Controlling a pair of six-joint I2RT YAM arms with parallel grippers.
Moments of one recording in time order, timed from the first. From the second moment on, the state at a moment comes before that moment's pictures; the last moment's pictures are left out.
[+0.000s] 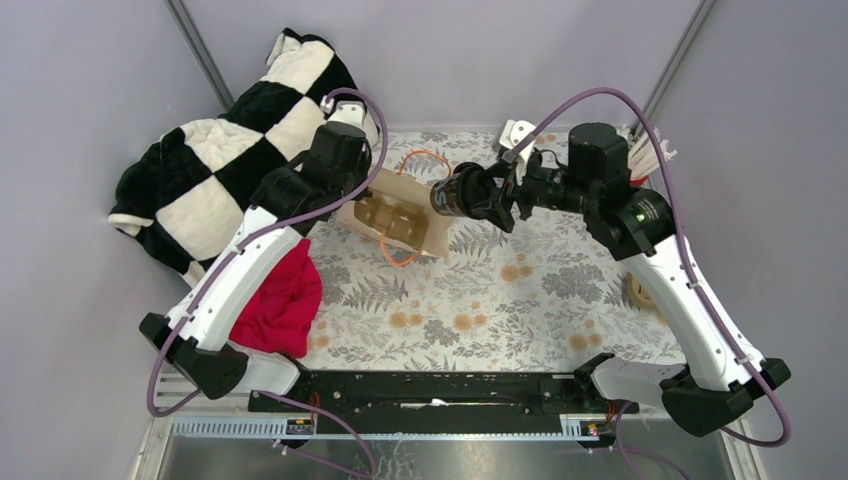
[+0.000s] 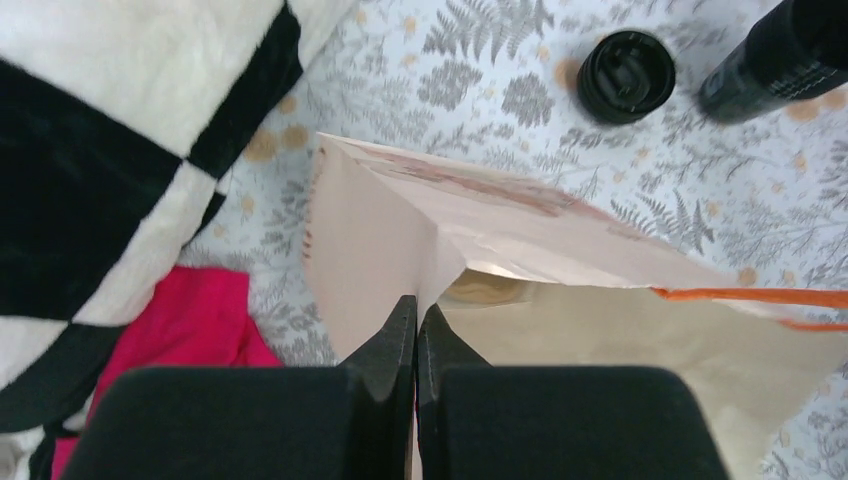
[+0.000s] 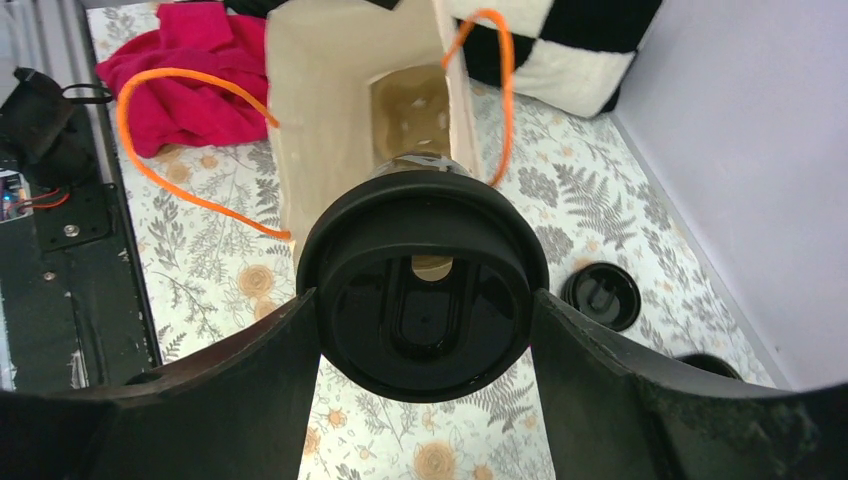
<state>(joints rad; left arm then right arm) -0.60 1.38 1.65 -0.94 -0.40 -0.36 0.52 1.19 1.54 -0.70 -0.54 -0.38</state>
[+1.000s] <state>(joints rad) -0.65 1.28 1.50 -0.78 -0.28 -0.18 0.86 1.26 1.64 -0.86 -0.22 -0.48</state>
